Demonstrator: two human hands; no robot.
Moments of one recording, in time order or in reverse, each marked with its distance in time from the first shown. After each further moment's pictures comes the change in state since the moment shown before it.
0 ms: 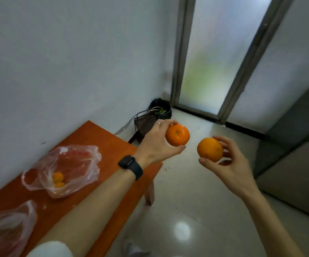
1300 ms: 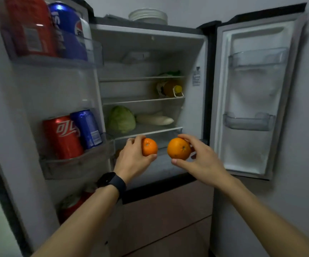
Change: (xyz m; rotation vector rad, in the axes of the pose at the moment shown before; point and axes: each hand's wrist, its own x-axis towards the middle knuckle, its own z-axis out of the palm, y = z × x) left_hand 0.380 0.690 0.473 -0.057 -0.221 0.687; right_hand 0.022 0.150 -0.776 -0.577 0.825 0.032
